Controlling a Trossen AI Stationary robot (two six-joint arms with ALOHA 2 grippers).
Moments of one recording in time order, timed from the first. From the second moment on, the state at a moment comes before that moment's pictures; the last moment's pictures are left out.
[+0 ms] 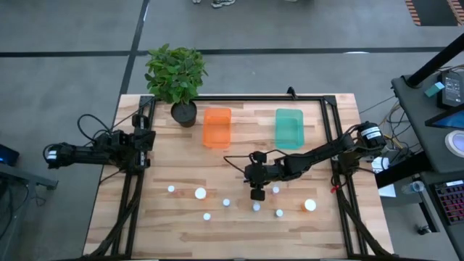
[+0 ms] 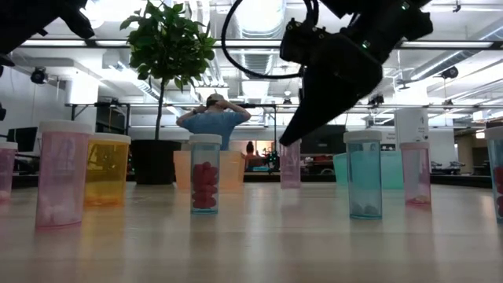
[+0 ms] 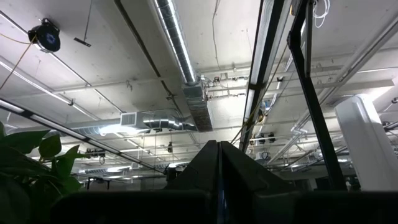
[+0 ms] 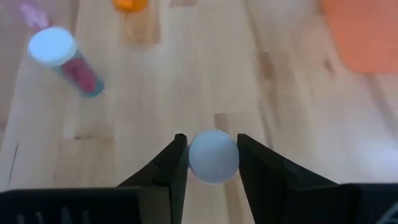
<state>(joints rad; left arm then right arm) 0.00 0.25 0.03 0.96 -0.07 0.15 0.22 1.72 1.00 -0.14 0.21 0.21</state>
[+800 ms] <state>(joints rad) 0.00 0.25 0.03 0.96 -0.07 0.15 -0.21 1.35 1.05 -0.58 0.42 0.24</state>
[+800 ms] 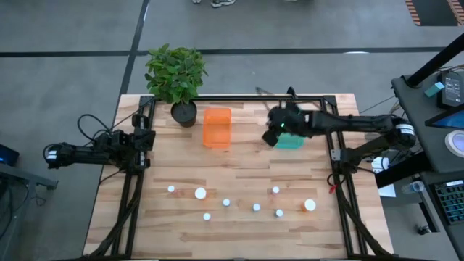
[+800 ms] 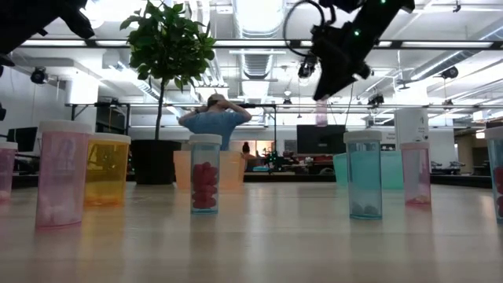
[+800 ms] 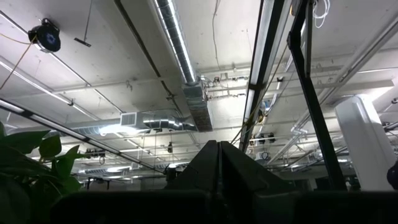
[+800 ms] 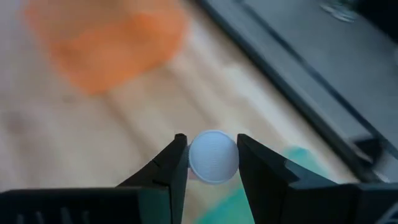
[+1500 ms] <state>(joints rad) 0.00 0.25 0.03 0.96 -0.07 0.15 -0.46 1.25 0.72 -0.36 0.43 0.28</state>
